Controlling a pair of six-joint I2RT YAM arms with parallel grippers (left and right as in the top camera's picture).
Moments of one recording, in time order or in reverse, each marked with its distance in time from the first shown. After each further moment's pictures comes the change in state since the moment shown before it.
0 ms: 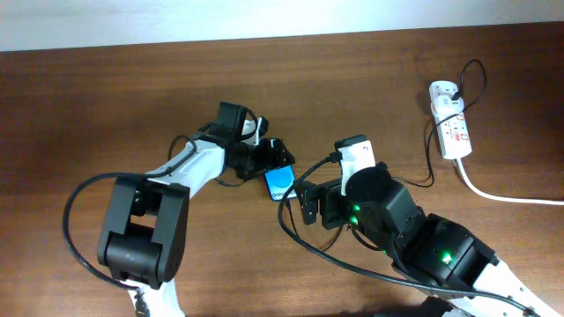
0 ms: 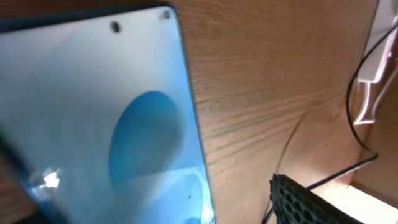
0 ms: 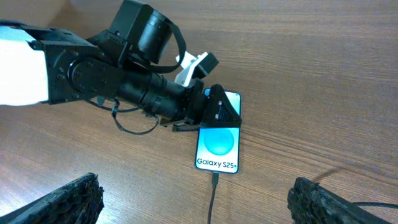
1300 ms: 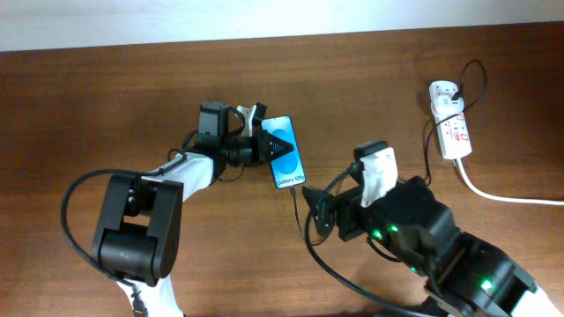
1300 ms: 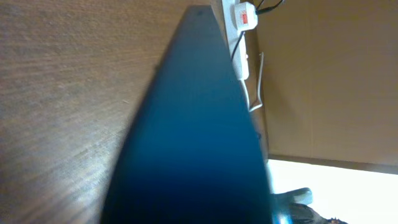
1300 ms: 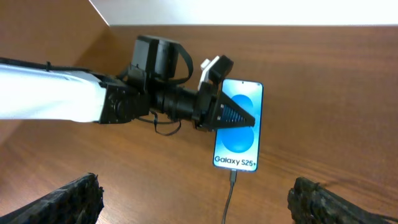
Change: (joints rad) left arm 0.062 -0.004 -0.141 0.553 0.397 -0.098; right arm 0.000 -0.130 0.000 -0.001 -0.044 -0.042
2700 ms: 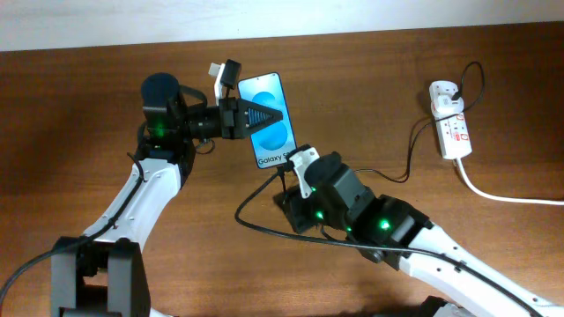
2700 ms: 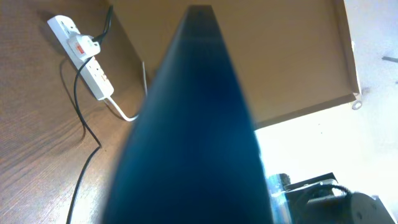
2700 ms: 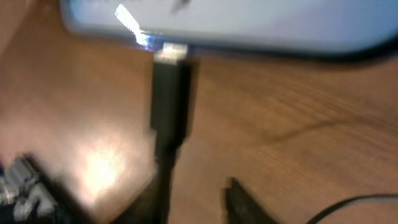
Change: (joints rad) left arm 0.098 -0.327 0.006 0.353 0.365 -0.444; right arm -0.006 0.361 -0.066 0.165 -0.241 -0.021
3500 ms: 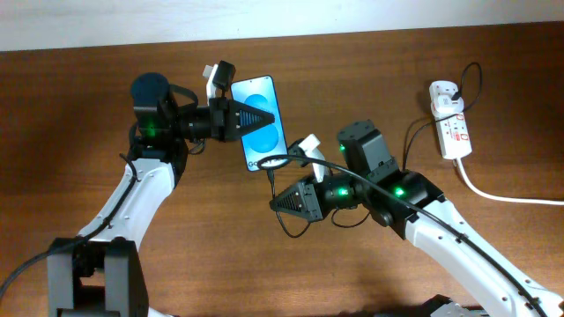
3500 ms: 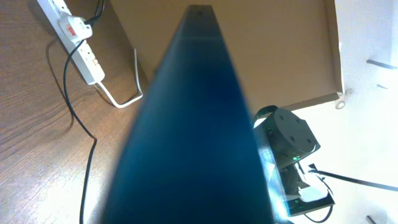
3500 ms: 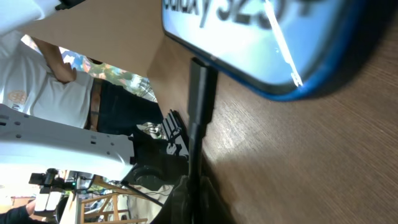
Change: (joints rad) left arm 0.039 0.000 -0.003 0.004 0.091 -0.072; right arm -0.267 0.066 -0.008 0.080 -0.811 -0.026
